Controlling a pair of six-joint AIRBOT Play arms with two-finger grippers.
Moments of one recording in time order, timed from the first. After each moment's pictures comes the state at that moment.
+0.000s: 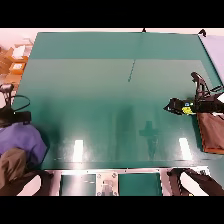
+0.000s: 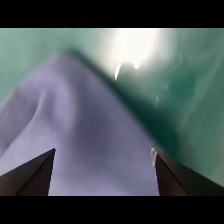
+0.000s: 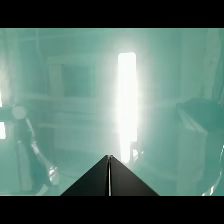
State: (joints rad) left arm 0.21 -1.02 0.81 1.84 -1.25 -1.73; right arm -0.19 -0.95 0.81 -1.05 1.16 1.41
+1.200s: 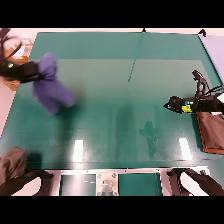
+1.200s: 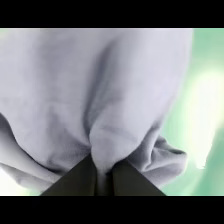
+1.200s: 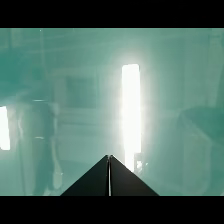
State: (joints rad) left arm 0.03 -1.16 1.45 1.19 -1.35 -1.52; right arm -0.19 -0.96 0.81 -1.03 1.12 1.41
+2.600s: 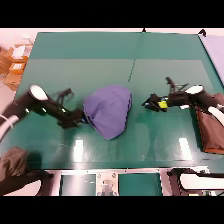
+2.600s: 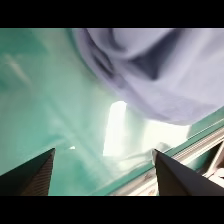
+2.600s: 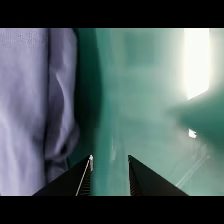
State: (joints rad) left arm -0.18 -1.28 0.77 0.83 -1.16 -1.44; right arm -0.06 -1.50 0.94 -0.70 1.04 1.23
